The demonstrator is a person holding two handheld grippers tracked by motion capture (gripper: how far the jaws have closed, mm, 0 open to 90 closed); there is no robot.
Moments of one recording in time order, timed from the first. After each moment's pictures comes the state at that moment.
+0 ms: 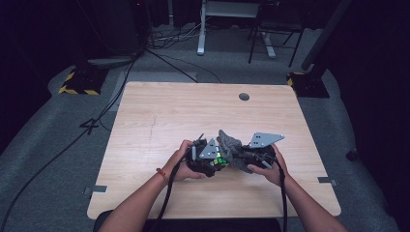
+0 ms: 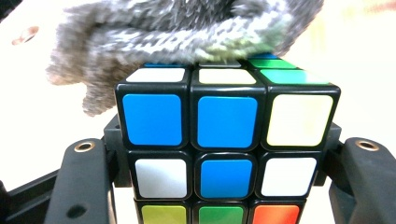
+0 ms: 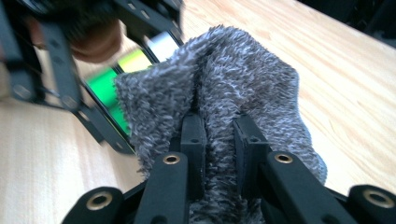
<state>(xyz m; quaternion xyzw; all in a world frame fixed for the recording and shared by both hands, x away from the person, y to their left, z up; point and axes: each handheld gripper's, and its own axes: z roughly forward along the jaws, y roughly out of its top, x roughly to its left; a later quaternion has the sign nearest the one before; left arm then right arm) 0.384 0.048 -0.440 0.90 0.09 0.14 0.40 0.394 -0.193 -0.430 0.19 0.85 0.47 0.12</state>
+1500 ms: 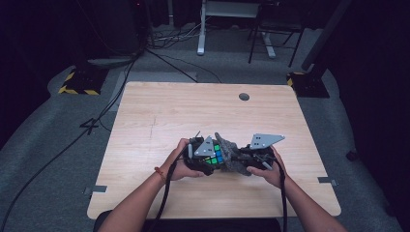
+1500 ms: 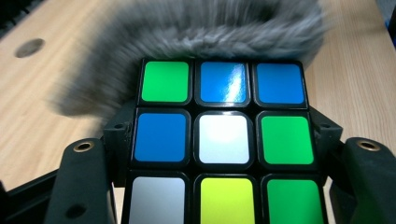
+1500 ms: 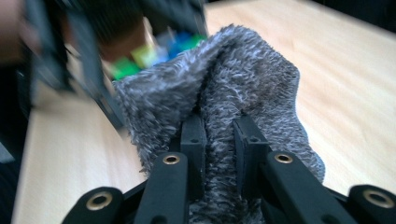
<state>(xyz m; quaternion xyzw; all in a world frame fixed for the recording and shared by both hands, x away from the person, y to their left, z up) 0.383 0.049 -0.438 0.90 0.08 0.12 0.41 0.387 -0.190 -0.425 0.16 0.84 0.52 0.08</state>
